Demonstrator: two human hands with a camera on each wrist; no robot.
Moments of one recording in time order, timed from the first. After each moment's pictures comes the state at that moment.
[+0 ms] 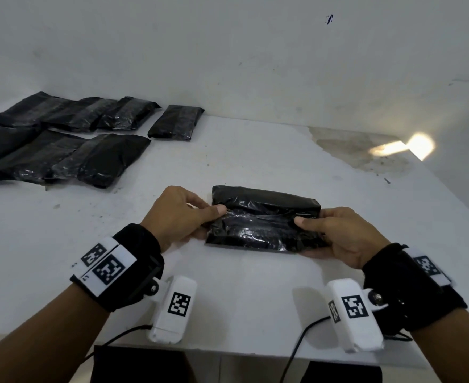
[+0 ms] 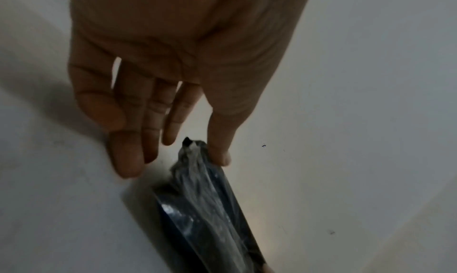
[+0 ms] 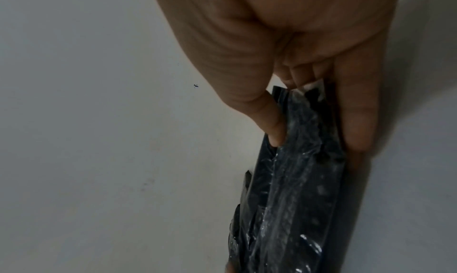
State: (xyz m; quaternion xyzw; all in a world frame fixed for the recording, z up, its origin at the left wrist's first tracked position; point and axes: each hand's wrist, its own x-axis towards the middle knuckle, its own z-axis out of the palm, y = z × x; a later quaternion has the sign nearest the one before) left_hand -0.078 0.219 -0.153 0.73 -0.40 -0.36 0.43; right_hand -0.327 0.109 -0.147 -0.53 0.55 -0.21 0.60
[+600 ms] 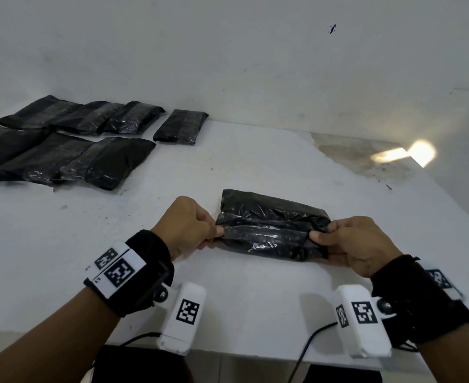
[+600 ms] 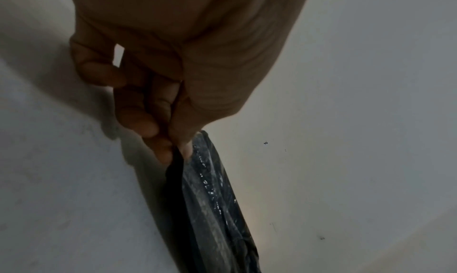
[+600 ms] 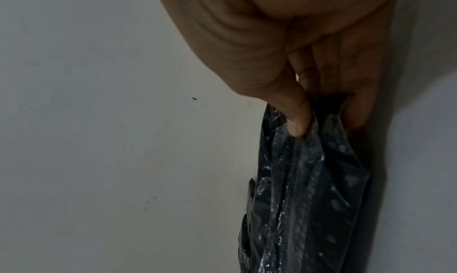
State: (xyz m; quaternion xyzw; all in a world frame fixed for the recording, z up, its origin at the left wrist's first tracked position) left_hand -0.081 0.228 -0.156 0.73 -0.43 -0.37 0.39; right_hand -0.341 0.111 -0.148 -0.50 0.58 -0.26 0.59
